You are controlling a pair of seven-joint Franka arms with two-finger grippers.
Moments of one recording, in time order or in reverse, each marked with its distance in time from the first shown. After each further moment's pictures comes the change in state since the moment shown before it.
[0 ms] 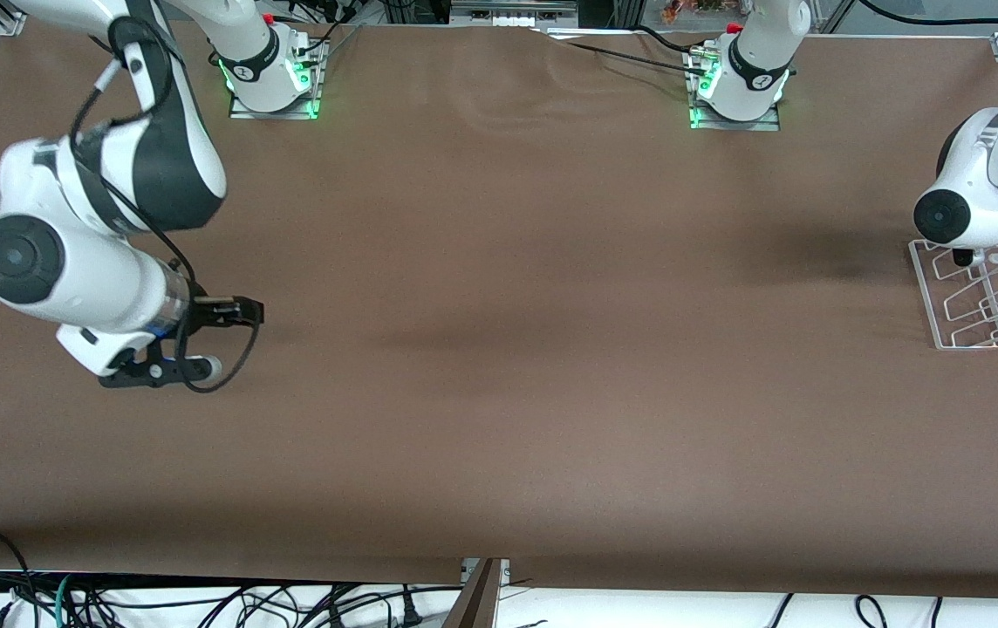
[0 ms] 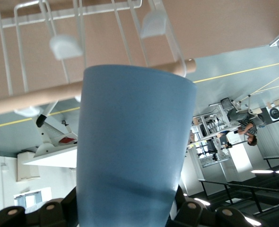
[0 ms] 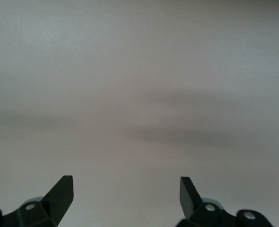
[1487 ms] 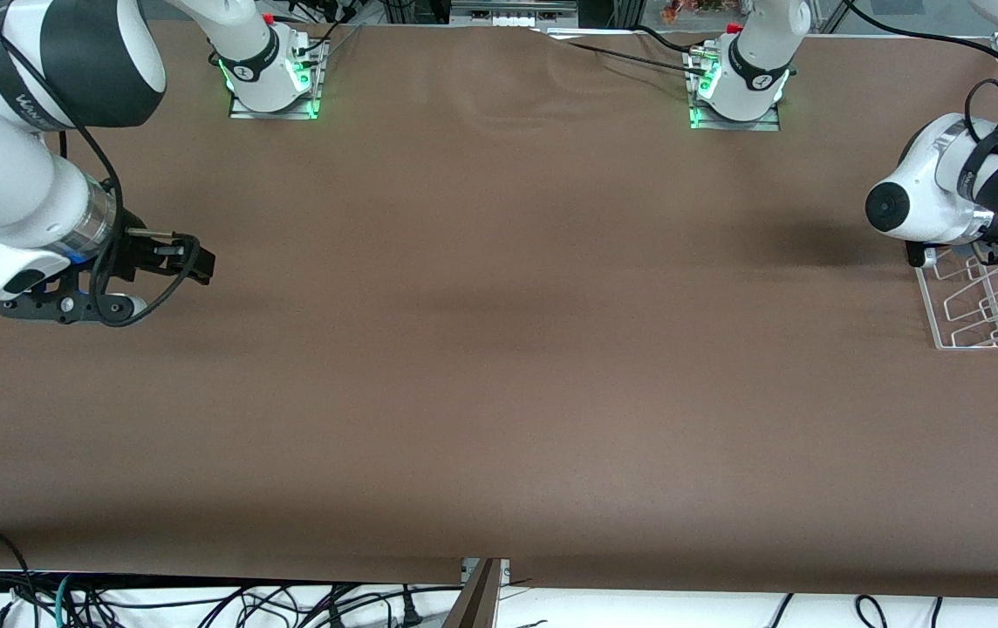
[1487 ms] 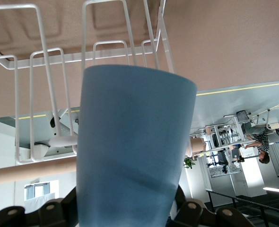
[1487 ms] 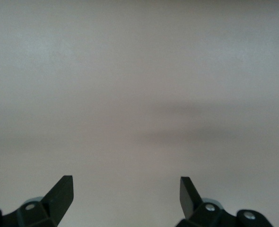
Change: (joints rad) left arm 0.006 0.039 -0.005 -0.122 0.102 0.084 -0.273; right arm 0.010 -0.162 -0.015 -0.057 -0.029 -0.066 0.101
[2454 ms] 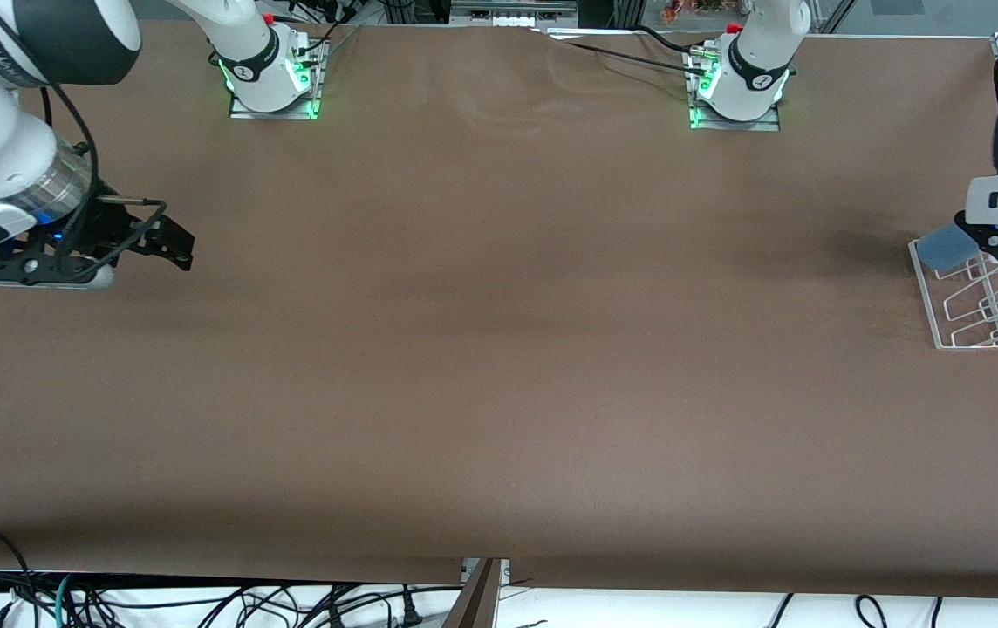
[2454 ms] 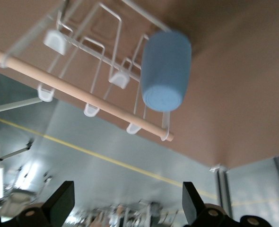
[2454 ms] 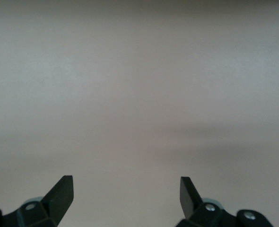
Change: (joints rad) left arm 0.011 -0.109 -0.022 0.309 -0.677 -0.155 0.013; right arm -0.066 -0.164 0.017 -0.224 -0.001 0.176 -0.005
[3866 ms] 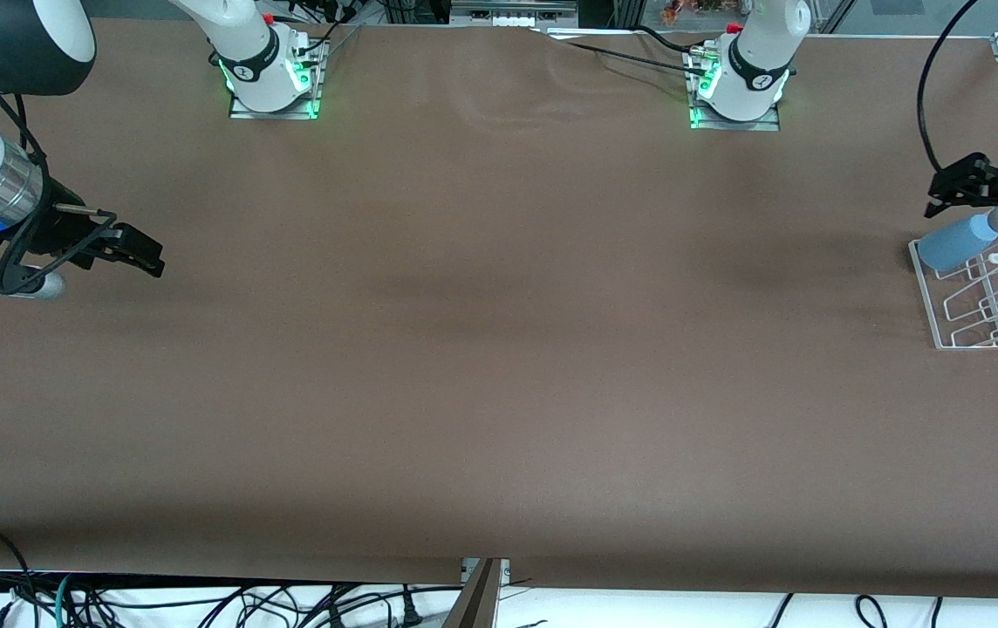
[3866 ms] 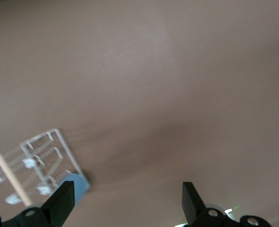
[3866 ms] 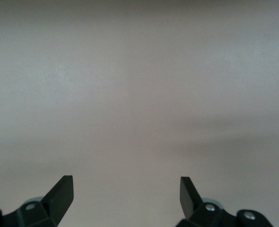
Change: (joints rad) left arm -0.128 -0.002 -0.119 0.530 -0.770 -0.330 -0.508; right arm -0.043 0.004 -0.004 0.001 0.040 0.000 0.001
